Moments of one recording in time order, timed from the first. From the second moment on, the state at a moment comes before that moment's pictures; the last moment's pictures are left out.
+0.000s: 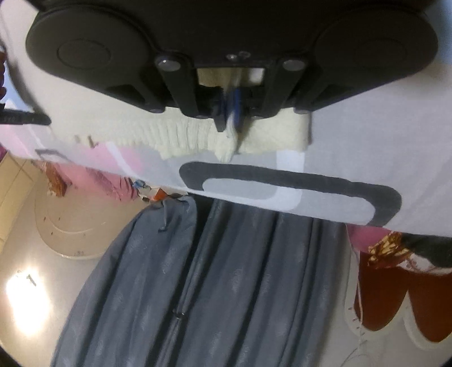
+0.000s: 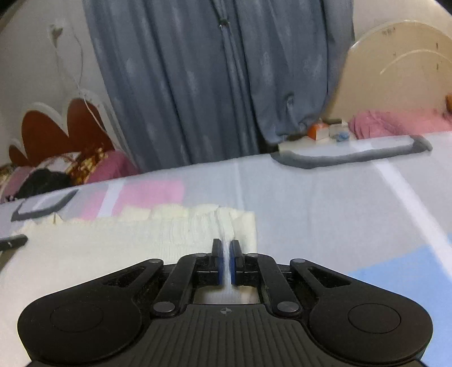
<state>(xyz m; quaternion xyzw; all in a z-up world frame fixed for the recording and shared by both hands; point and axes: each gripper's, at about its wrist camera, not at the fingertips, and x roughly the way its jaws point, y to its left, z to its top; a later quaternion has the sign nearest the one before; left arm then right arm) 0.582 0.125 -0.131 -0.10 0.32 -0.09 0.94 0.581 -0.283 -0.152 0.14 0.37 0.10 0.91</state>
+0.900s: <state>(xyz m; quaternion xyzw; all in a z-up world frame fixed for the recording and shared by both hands) 0.534 -0.010 -0.102 0.04 0.29 -0.13 0.95 0.529 -0.199 -0.109 0.03 0.33 0.19 0.92</state>
